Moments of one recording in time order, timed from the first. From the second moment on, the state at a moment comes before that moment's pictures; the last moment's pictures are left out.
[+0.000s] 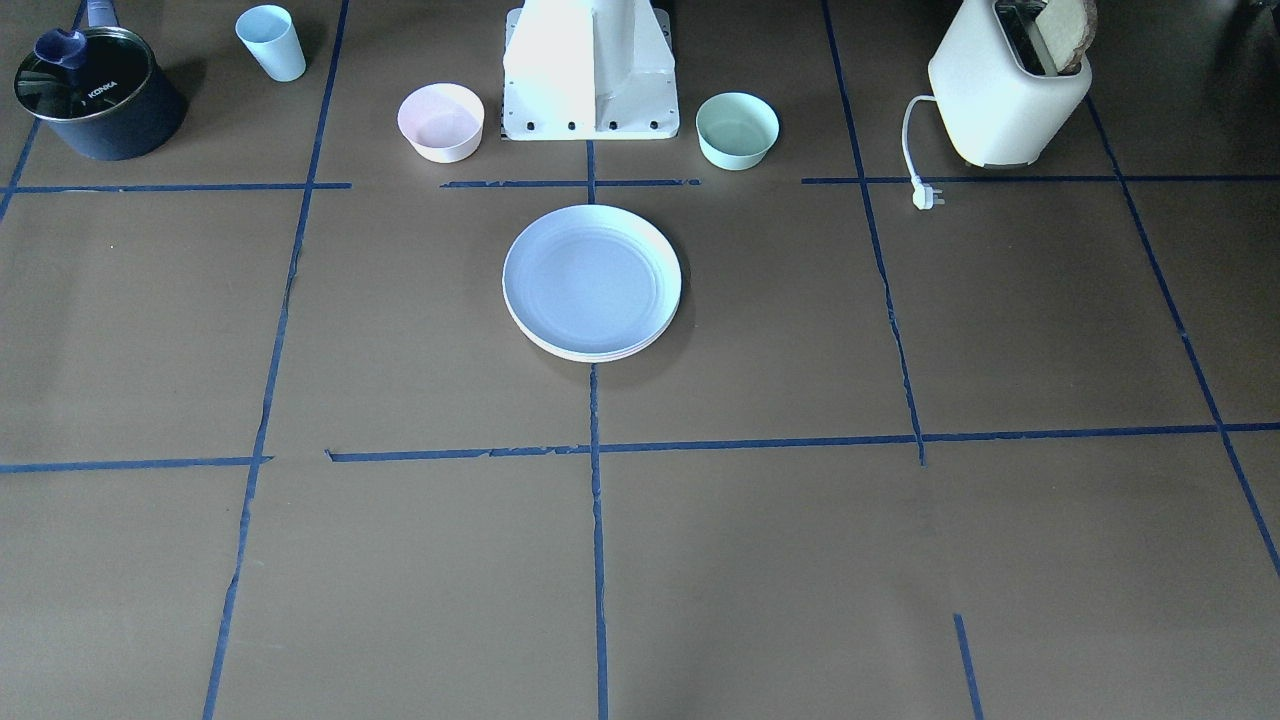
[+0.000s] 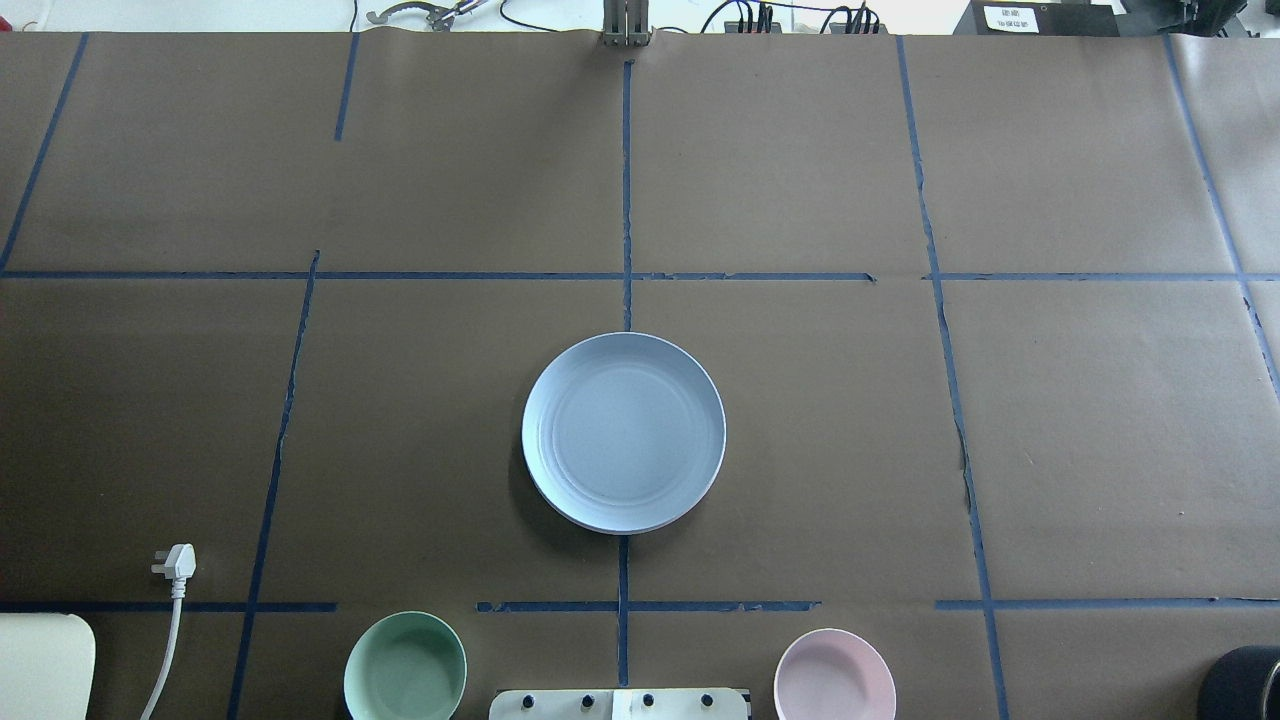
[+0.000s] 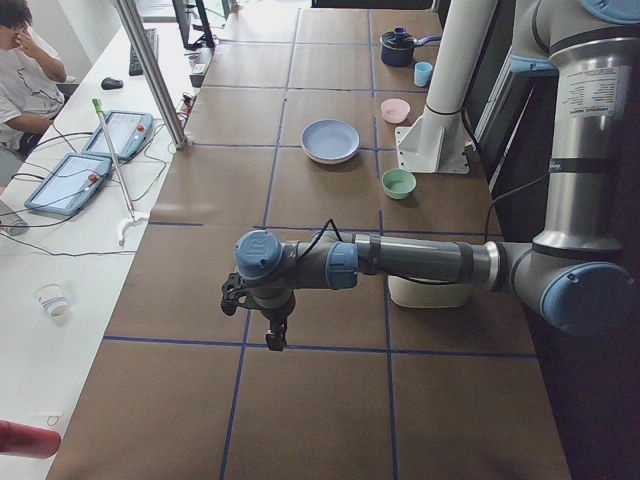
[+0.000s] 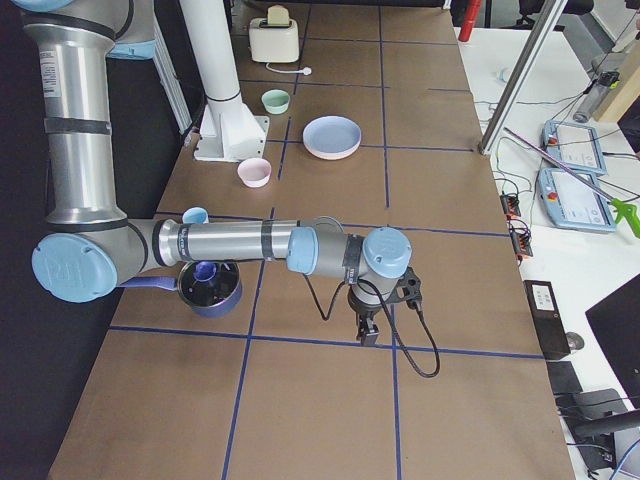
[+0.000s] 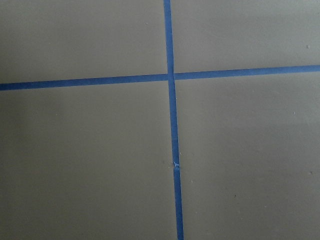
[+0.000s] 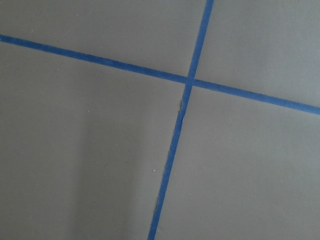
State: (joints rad) left arm -1.55 -1.54 -1.66 -1.48 -2.38 0.08; right arm 1.58 -1.57 1.64 -1.76 2.37 -0.30
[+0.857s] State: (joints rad) left arm -1.54 -1.52 -1.65 -1.55 -2.39 0.08; right arm 1.56 -1.58 1.66 -1.75 2.36 -0.31
